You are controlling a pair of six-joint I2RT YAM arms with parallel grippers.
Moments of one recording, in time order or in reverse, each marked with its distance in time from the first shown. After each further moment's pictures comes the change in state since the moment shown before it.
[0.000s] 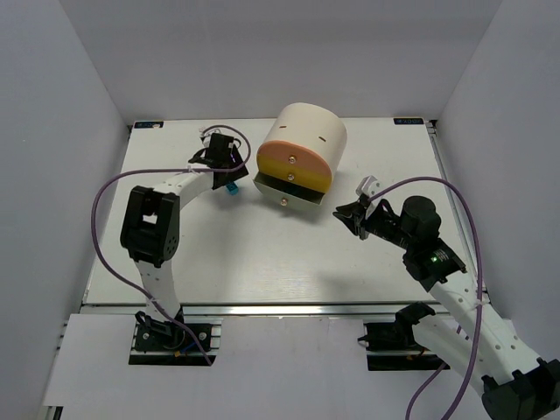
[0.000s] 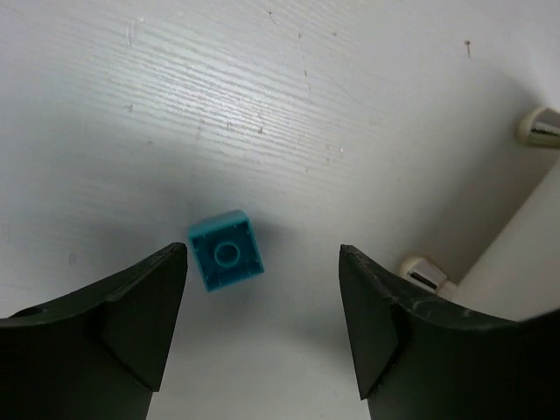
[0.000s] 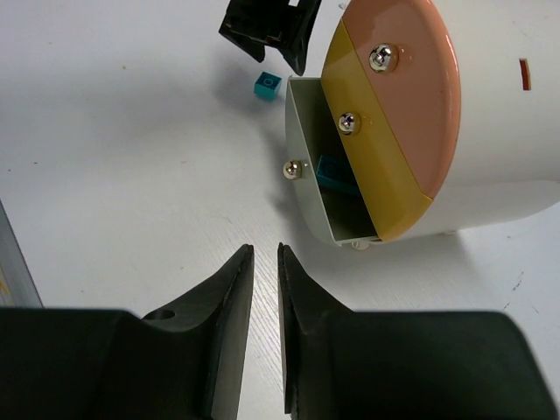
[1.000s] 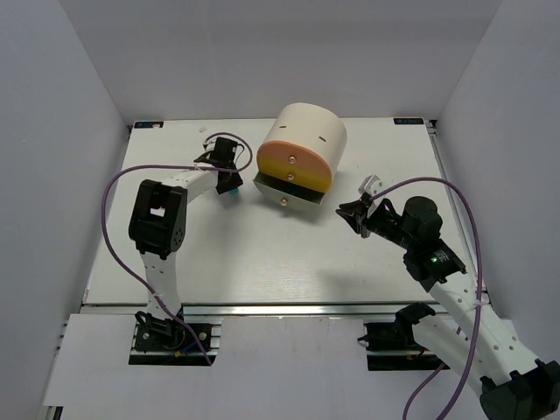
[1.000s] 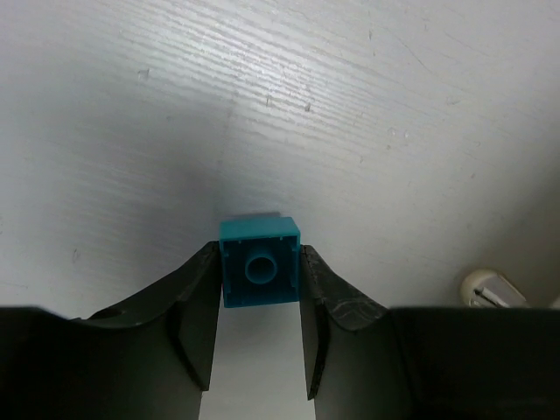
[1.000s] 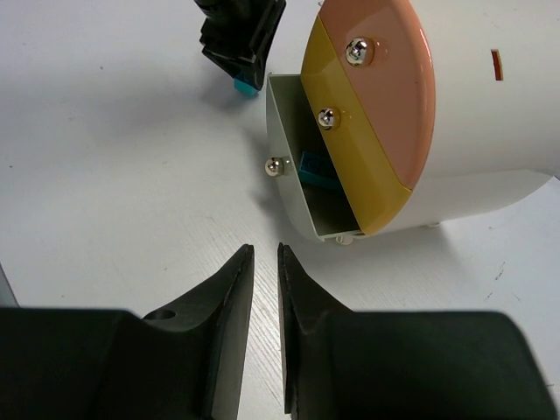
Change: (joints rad) left arm 0.003 0.117 0.065 -0.085 -0.032 -0.023; right arm -0.026 -0.006 -0.016 0.022 0.019 -0.006
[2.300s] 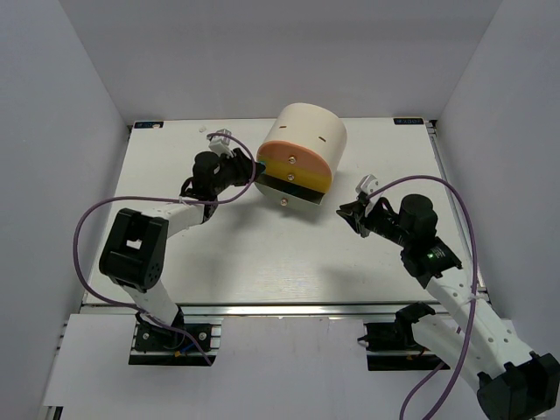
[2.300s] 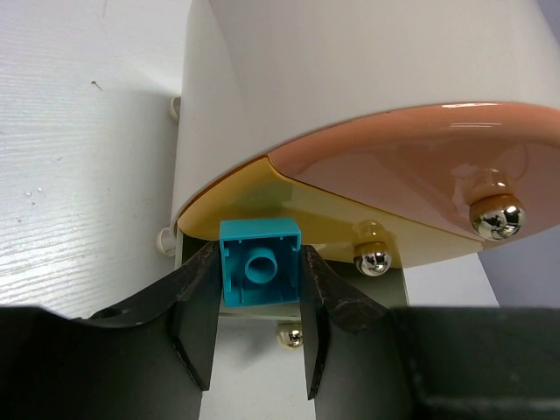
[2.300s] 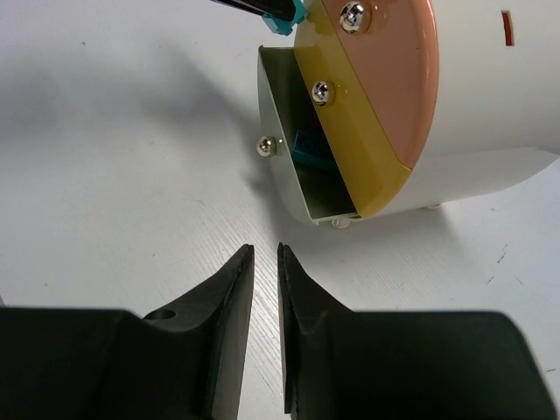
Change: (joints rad) left arm -0.018 -0.357 -0.518 0.923 0.547 0.050; right arm -0.025 0.042 -0.016 0.005 -0.004 -0.026
